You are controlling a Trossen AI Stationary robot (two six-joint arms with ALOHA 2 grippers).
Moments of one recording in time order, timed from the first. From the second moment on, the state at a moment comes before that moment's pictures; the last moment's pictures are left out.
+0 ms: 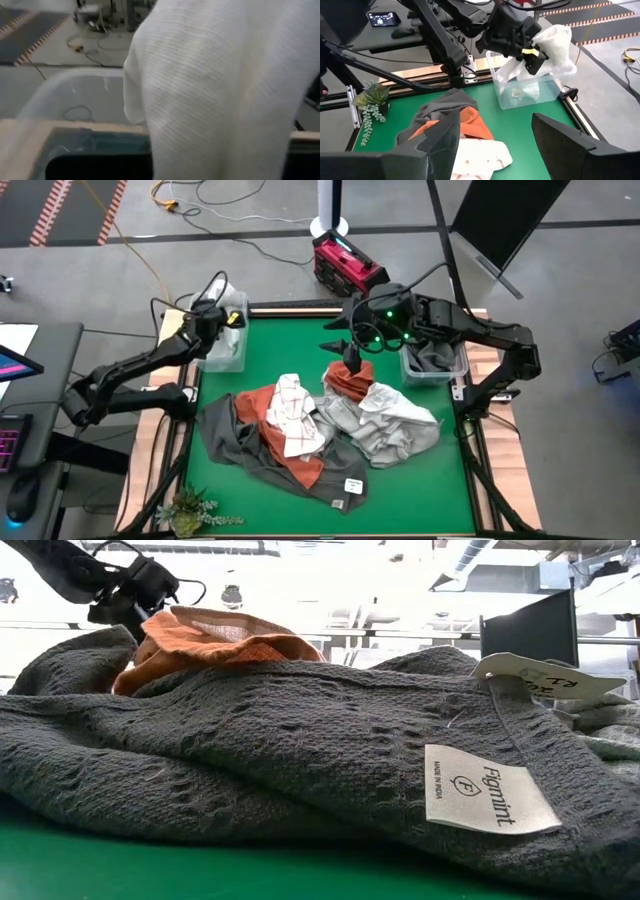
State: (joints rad) left arm 0.83 0.99 0.55 0.02 -0.65 -0.41; right arm -0.12 1.56 1.82 -0.68 0.00 0.07
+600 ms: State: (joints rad) left arm 0.86 1.04 0.56 -0.20 -0.49 -0.35; right arm -0.09 1.56 1.82 -0.69 0.00 0.08
